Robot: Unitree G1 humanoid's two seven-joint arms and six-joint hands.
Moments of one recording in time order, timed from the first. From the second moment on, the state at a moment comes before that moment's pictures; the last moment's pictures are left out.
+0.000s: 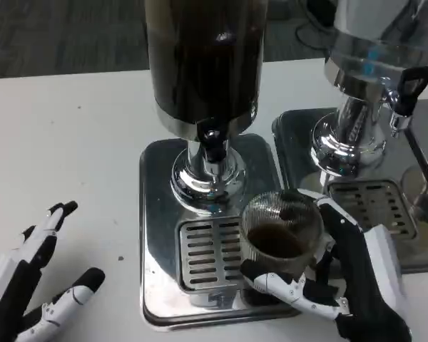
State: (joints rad) left arm 0.30 0.55 0.07 0.40 0.41 -0.77 0.19; right arm 0.36 -0.10 0.29 -0.09 -0.52 -0.32 -0.38
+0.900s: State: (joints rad) left arm 0.40 0.55 0.07 0.22 0.49 -0.74 0.19; right arm 0.52 -0.20 0.30 -0.34 -0.61 -0.39 -0.28
